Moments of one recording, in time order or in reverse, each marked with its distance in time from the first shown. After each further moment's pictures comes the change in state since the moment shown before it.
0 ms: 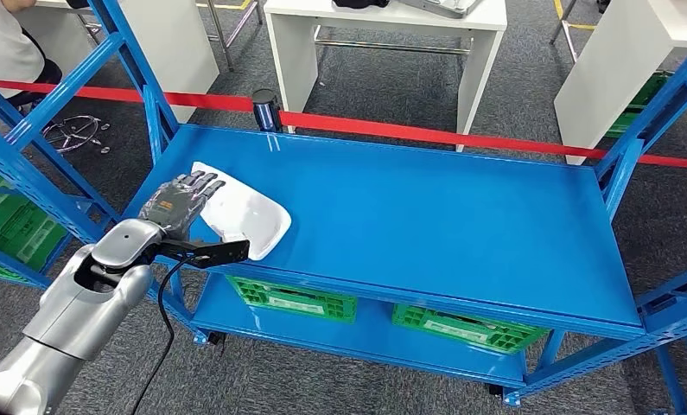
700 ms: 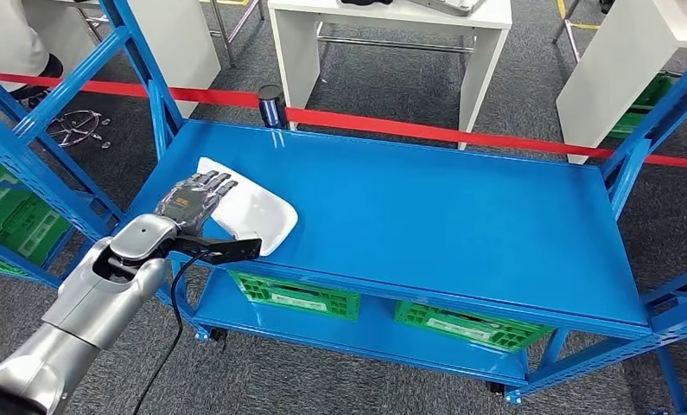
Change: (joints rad) left arm -0.052 -0.040 -0.050 0.103 0.010 0.019 -0.015; right arm -0.006 -0.002 0.021 0.001 -0.015 0.010 -0.004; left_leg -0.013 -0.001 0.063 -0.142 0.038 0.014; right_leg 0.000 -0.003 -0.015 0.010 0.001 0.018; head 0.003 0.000
